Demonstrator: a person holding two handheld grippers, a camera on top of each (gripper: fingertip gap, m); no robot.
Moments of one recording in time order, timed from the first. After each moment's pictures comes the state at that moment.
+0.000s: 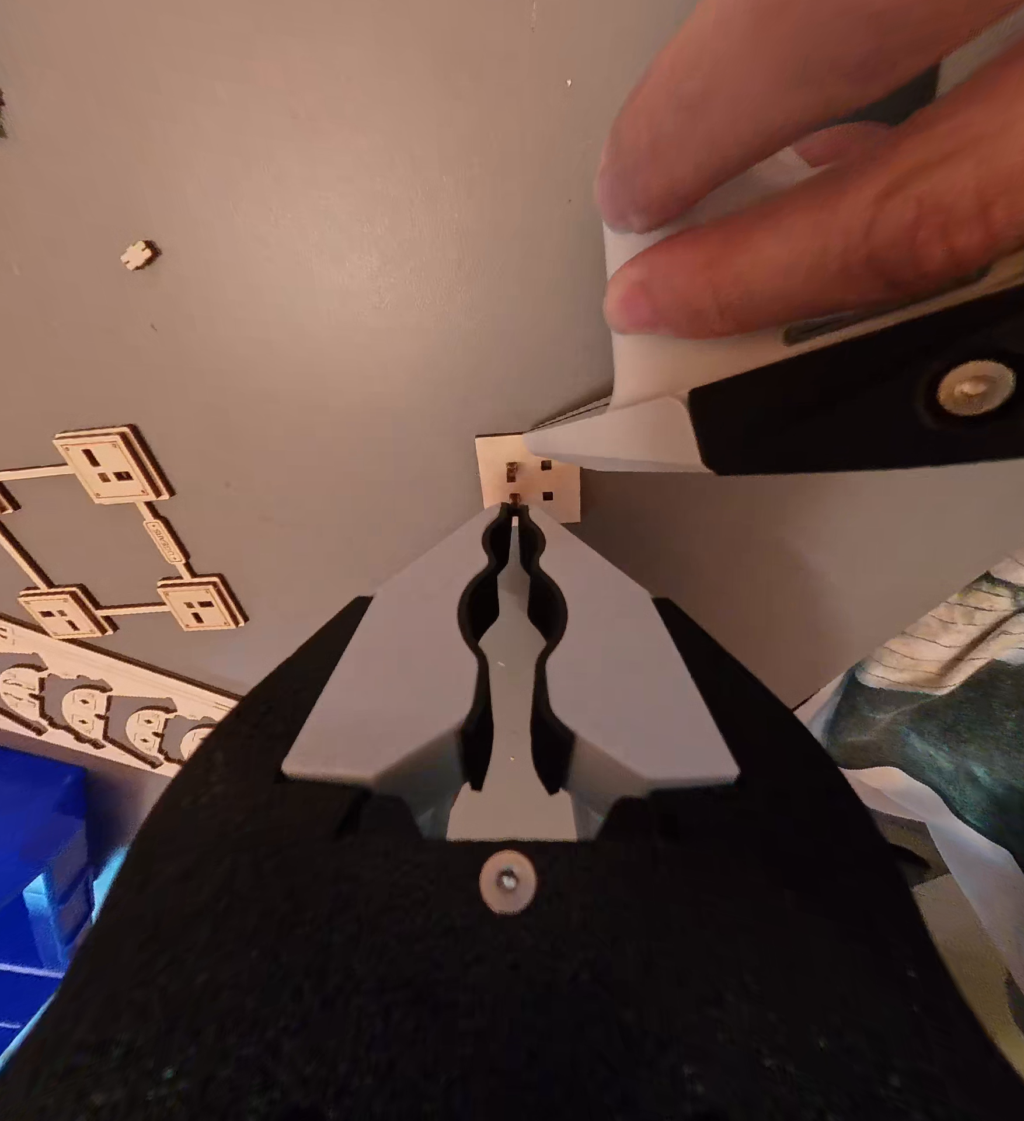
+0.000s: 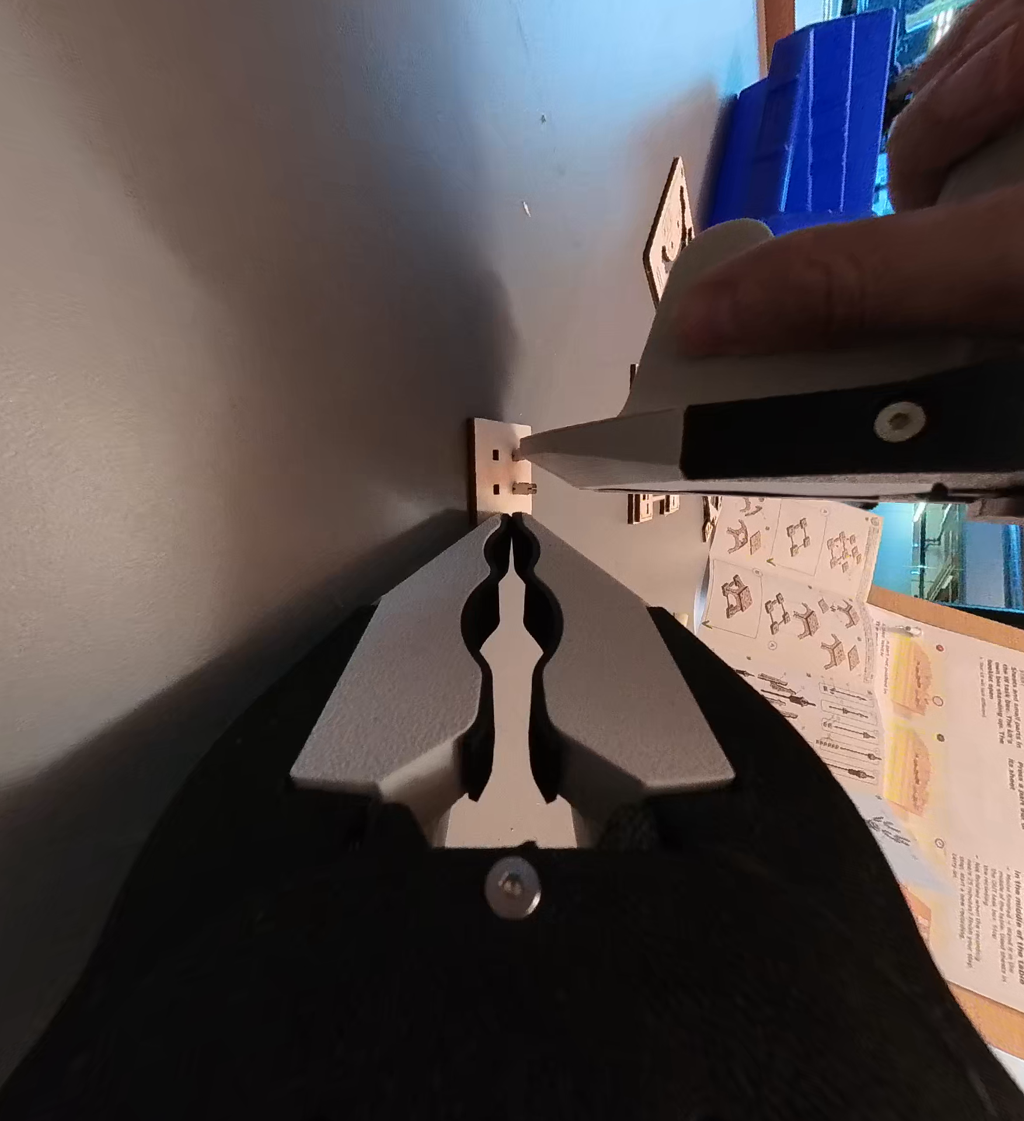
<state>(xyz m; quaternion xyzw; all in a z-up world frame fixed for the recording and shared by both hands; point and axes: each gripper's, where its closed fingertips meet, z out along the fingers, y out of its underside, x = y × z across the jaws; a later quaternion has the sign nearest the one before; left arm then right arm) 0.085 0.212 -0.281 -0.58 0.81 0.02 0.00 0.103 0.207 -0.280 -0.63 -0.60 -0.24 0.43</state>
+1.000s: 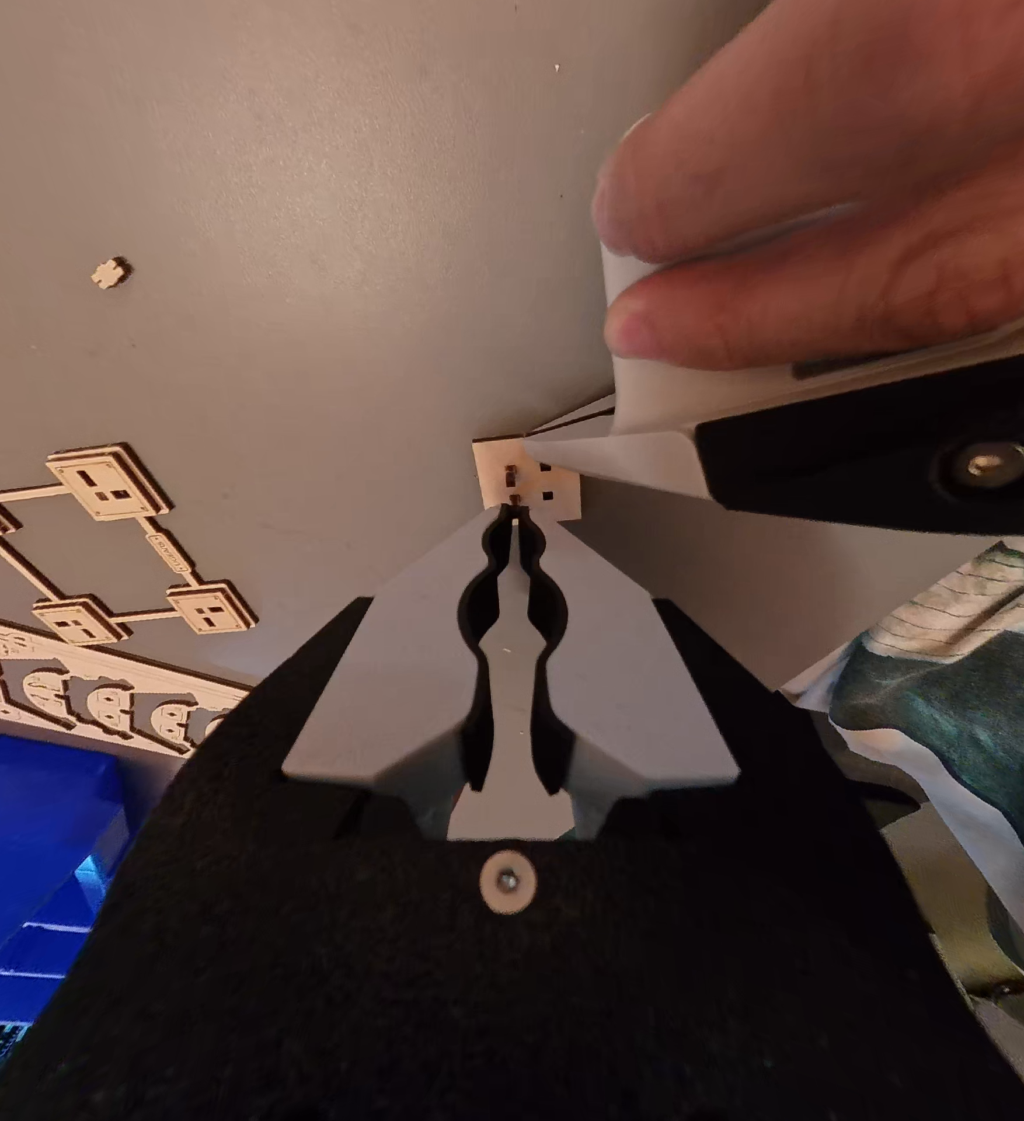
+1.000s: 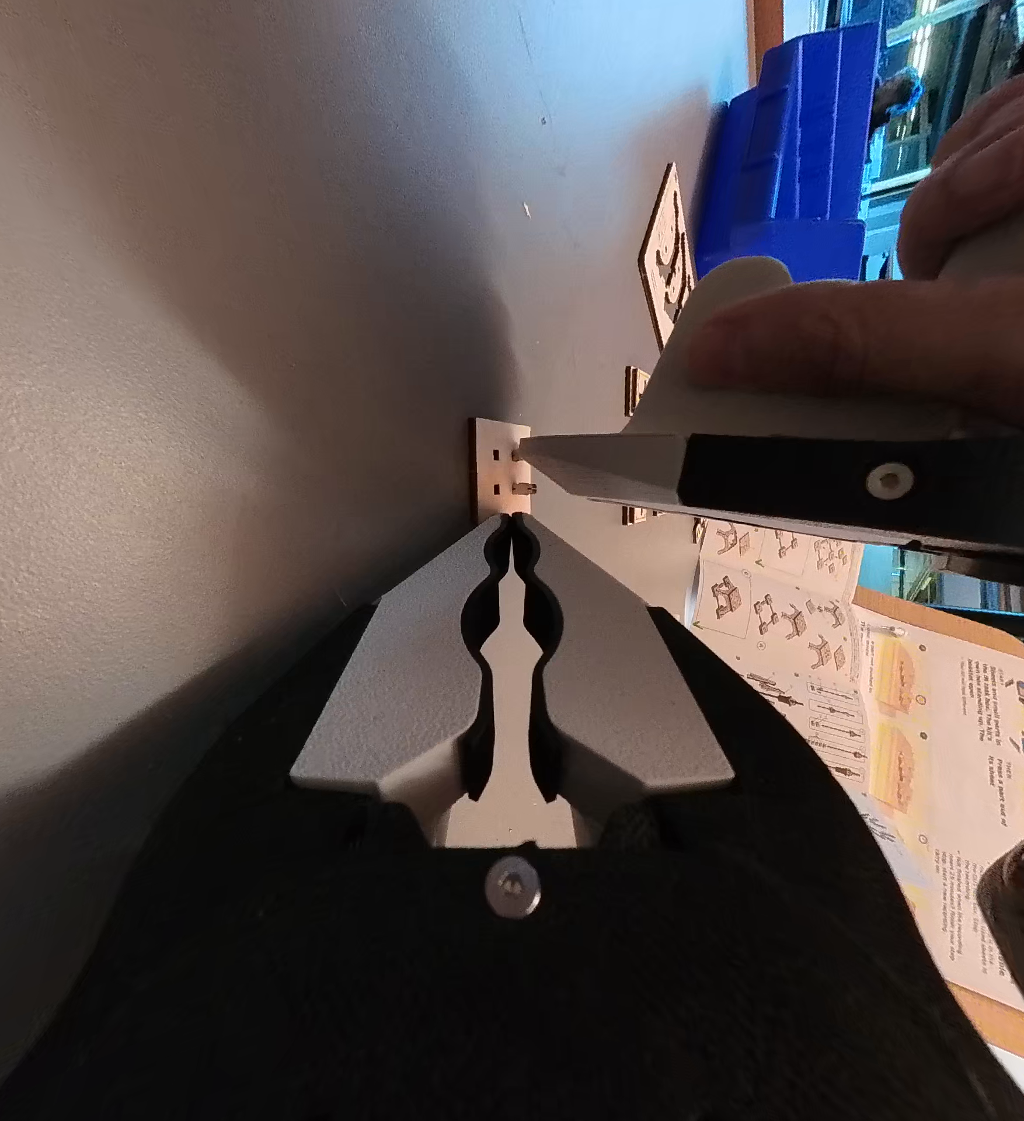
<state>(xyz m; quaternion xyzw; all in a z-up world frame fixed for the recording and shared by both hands) 0.084 0.212 -0.282 -0.57 0.82 0.06 -0.04 0.106 0.206 -0.283 -0.62 -0.60 -0.25 0.44</state>
